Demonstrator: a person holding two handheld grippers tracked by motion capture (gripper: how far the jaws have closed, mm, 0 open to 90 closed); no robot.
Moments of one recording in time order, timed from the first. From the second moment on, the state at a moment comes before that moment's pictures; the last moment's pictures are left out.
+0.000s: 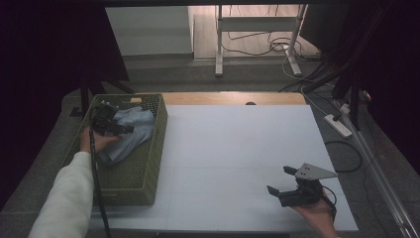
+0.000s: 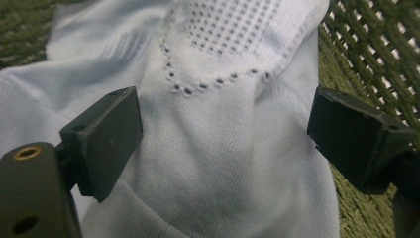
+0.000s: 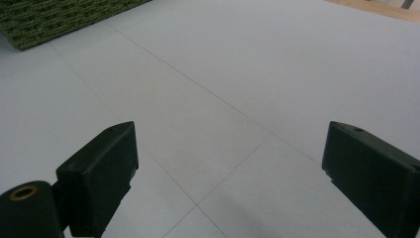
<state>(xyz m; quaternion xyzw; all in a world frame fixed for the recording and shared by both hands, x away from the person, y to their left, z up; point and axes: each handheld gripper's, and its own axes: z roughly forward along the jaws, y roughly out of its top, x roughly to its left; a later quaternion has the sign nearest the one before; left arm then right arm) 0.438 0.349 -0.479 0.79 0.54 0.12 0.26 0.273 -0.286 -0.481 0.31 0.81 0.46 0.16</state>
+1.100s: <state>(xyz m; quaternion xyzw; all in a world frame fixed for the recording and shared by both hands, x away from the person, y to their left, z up) 0.440 0.349 -0.497 0.82 0.52 0.11 0.20 0.273 -0.285 -0.482 0.31 0.82 0.46 0.16</state>
